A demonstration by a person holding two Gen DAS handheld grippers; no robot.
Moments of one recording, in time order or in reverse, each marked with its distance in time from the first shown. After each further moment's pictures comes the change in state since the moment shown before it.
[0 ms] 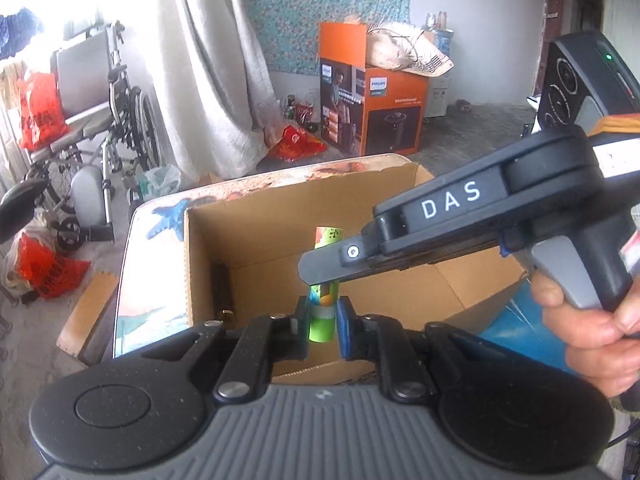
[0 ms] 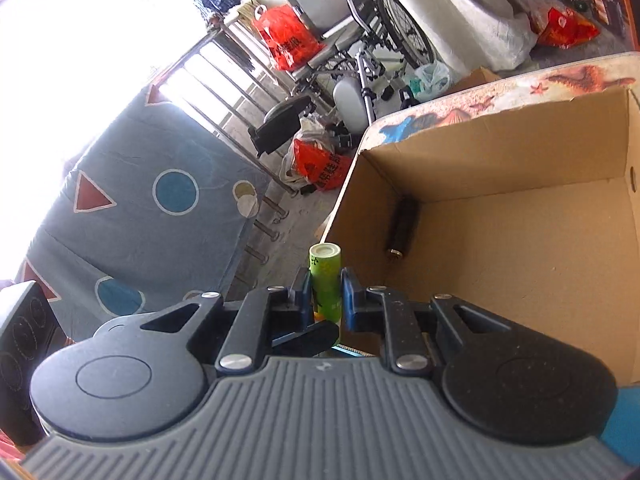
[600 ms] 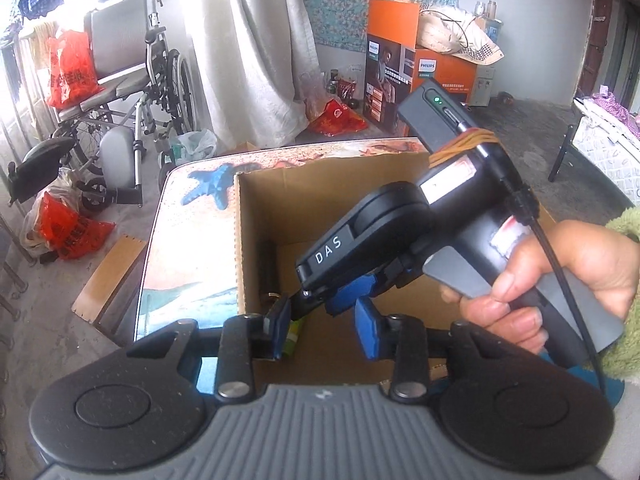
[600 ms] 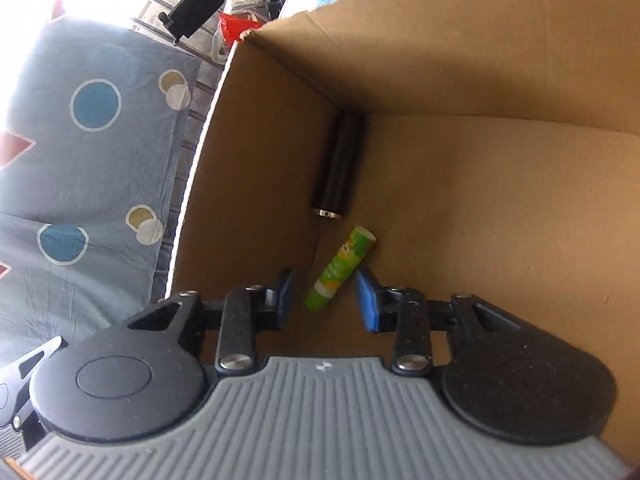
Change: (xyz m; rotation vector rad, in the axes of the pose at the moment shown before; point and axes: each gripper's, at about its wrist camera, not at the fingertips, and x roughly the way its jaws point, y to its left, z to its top) left arm 0.013 0.044 -0.005 -0.082 0.037 0.081; right arm 0.159 -0.041 0.026 0.064 0.372 -0.155
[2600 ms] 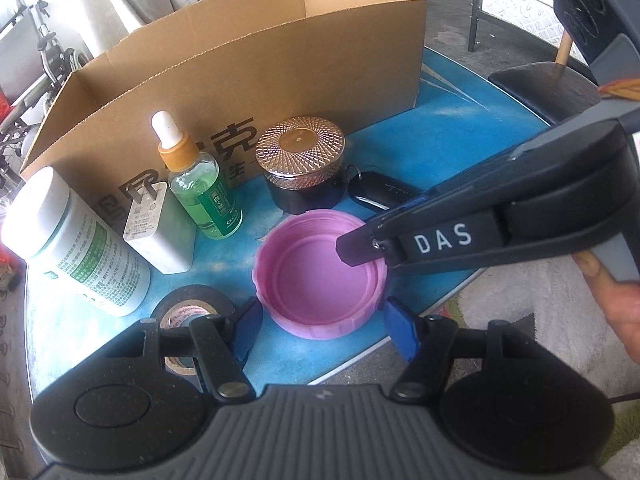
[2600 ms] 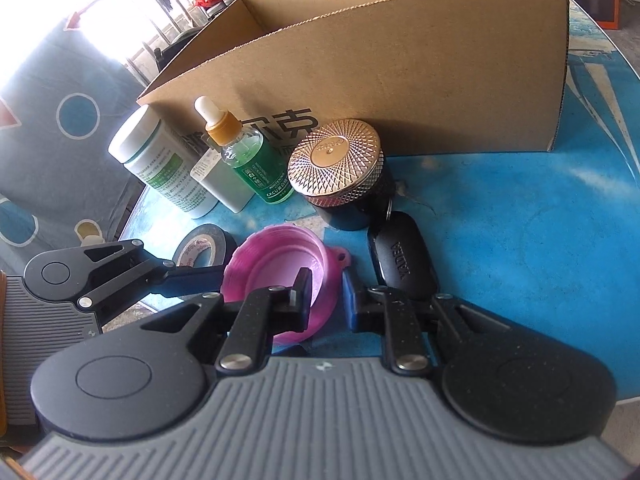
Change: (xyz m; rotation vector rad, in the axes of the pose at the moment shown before) left arm 0.023 -0.118 -0.156 0.308 0.190 -0.094; right arm -0.058 -0.054 -0.276 -0.089 -0.352 -0.197
